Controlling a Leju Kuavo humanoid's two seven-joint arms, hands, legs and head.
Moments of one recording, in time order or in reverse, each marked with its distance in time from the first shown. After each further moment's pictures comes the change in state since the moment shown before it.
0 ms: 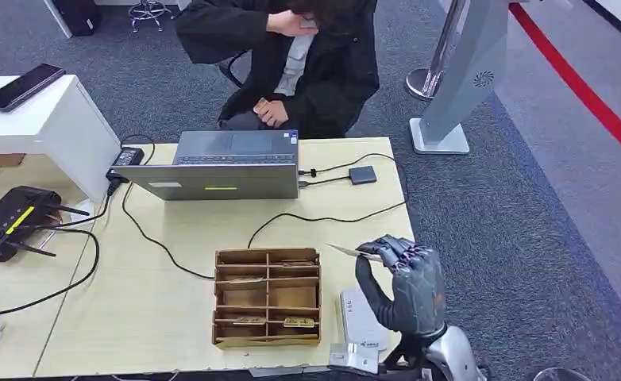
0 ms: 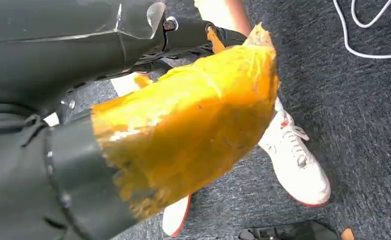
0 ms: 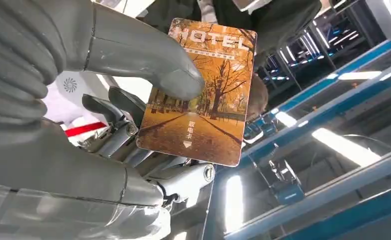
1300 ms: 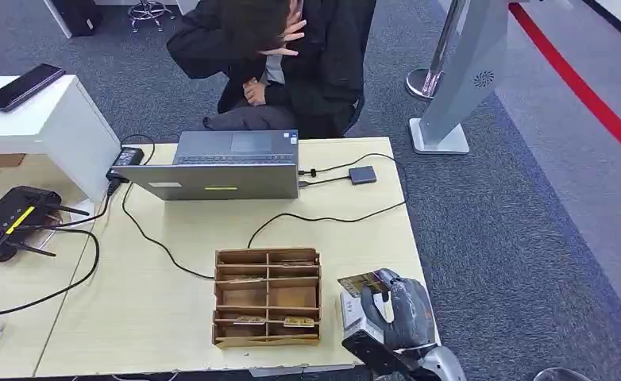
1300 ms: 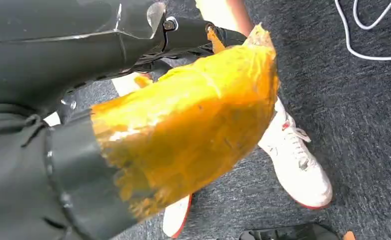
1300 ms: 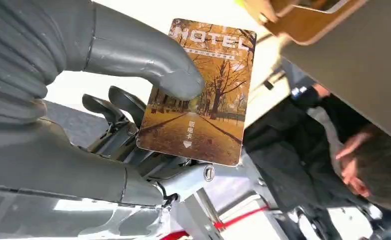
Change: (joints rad) left arm 0.001 0.000 0.002 0.000 -0.003 0.007 0.004; right arm 0.107 0.014 -0.042 0.204 -0.305 0.125 0.065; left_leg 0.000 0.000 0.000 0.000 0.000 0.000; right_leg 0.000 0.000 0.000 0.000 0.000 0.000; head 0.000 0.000
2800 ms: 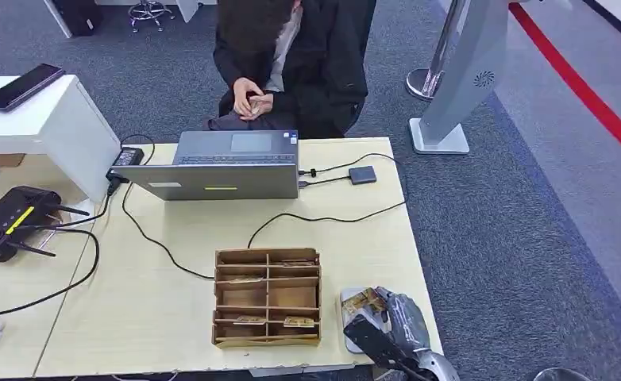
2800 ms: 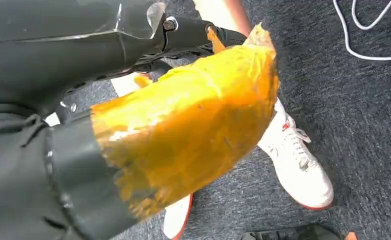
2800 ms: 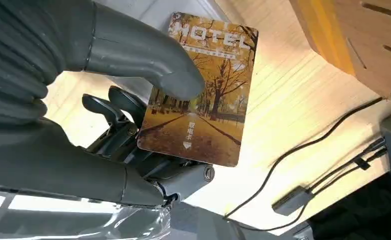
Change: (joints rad) left arm 0.000 0.000 0.000 0.000 -0.011 0.002 0.002; right arm -0.011 -0.019 0.001 0.127 -0.131 0.136 0.117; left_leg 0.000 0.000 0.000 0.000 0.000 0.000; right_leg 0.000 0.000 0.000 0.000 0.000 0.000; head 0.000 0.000
